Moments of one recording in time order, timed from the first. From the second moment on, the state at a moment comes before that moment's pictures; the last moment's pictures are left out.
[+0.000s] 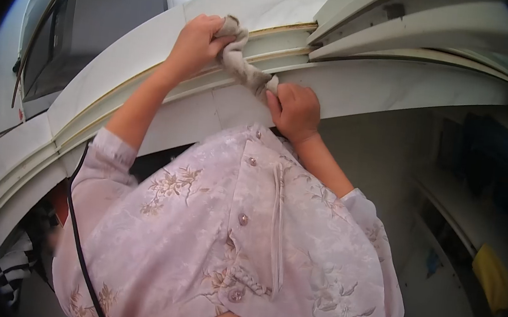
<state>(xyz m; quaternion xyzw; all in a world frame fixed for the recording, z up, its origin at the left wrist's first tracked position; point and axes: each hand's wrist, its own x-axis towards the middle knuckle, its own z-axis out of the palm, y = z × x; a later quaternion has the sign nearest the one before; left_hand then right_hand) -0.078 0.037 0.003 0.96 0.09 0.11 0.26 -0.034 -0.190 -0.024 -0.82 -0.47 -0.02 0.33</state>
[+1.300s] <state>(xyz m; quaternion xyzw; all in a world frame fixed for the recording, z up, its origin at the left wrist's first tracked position) -0.041 0.016 -0.023 0.96 0.05 0.16 0.22 -0.034 -0.191 -0.033 -0.83 -0.45 0.00 0.34</state>
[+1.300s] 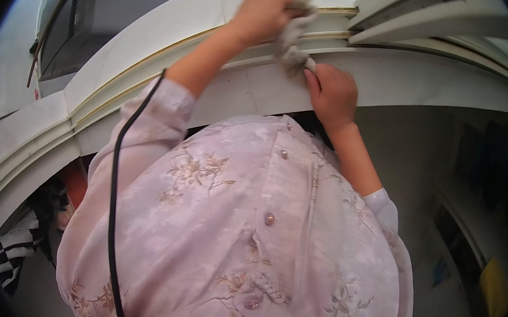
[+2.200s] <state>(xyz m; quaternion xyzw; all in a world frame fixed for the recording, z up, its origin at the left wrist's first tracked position) 0.014 -0.007 -0.014 0.96 0.03 0.07 0.26 -0.037 -0.190 -0.033 -0.83 -0.45 -0.04 0.32</state>
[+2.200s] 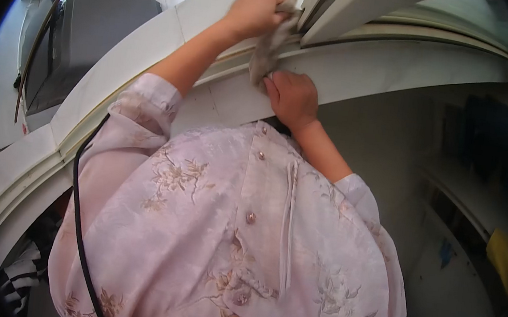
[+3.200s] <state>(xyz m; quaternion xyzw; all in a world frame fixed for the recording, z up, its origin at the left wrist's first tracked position) -0.097 0.053 0.023 0.97 0.08 0.01 0.24 -0.040 -0.179 -0.028 -0.79 -0.48 -0.11 0.37</state>
